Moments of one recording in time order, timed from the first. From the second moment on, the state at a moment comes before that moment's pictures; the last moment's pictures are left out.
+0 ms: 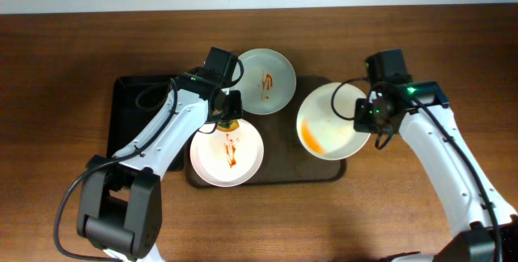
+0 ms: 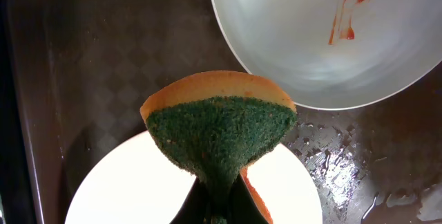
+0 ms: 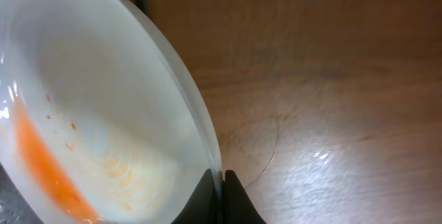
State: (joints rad) left arm -0.37 1.85 1.39 -0.78 -0.01 -0.41; right arm 0.17 1.54 1.30 -1.04 0.18 0.27
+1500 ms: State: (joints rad) left arm -0.37 1.85 1.39 -0.78 -0.01 -0.41; right arm 0.65 1.54 1.32 -0.98 1.05 0.44
